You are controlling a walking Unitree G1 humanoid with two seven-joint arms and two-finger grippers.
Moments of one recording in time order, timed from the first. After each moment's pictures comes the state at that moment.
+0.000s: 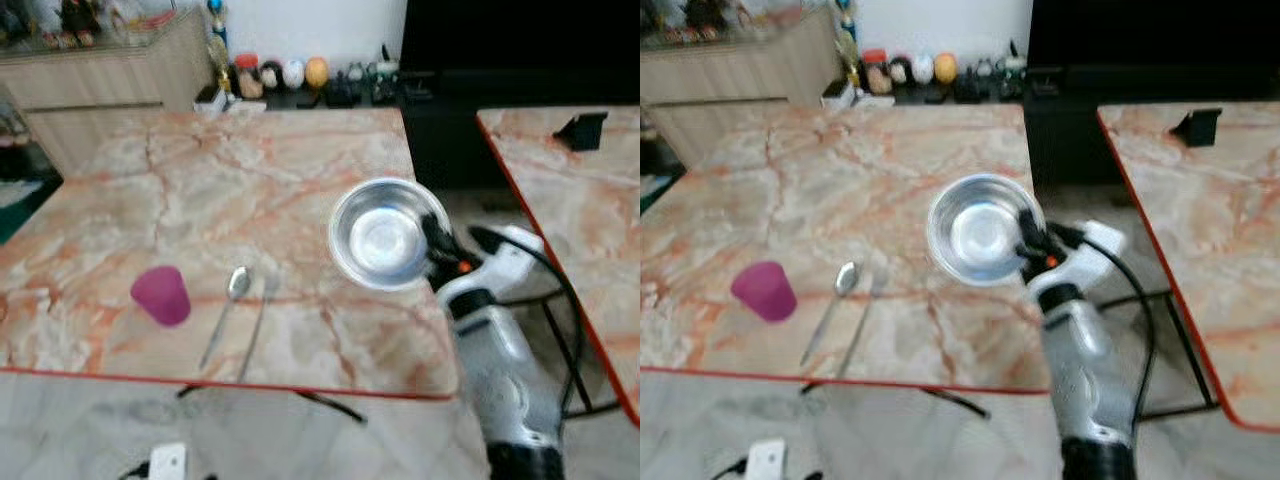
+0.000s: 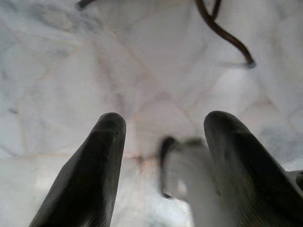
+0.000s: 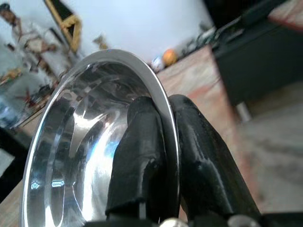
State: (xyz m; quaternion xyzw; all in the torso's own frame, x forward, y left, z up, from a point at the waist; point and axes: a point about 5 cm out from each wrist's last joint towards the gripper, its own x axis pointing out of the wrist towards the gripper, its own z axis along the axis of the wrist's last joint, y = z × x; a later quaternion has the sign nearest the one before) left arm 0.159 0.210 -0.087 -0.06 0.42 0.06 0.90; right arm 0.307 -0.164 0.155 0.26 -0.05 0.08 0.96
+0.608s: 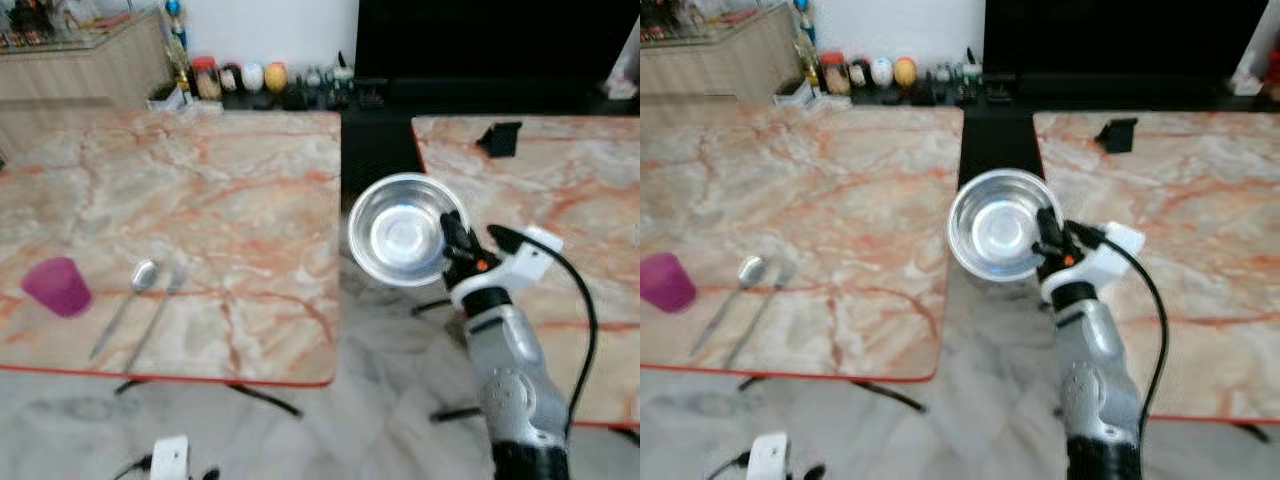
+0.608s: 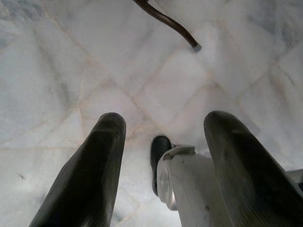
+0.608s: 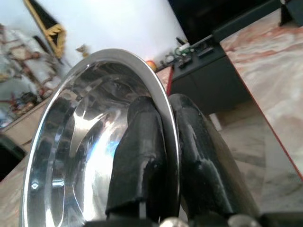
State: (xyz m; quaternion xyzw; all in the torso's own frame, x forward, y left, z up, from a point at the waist) left arm 0.160 0.215 -0.085 -0.05 0.42 0.06 0.91; right arm 0.309 -0.151 0.156 0.26 -0.05 0.09 0.96
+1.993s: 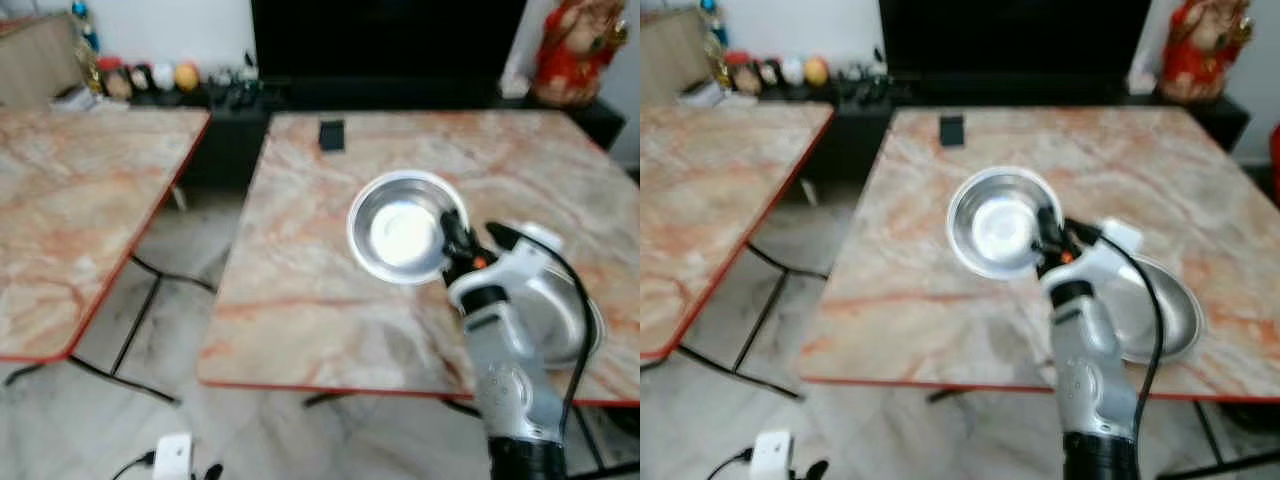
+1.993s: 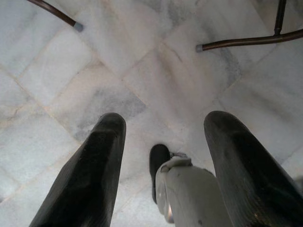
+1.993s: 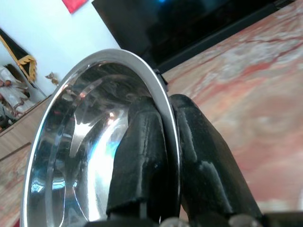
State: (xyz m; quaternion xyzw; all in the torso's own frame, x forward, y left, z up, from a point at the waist) left arm 0.168 0.211 -0.082 -0.05 0.40 0.05 0.91; right arm 0.313 -0.153 0.160 0.25 -0.06 0.08 0.96
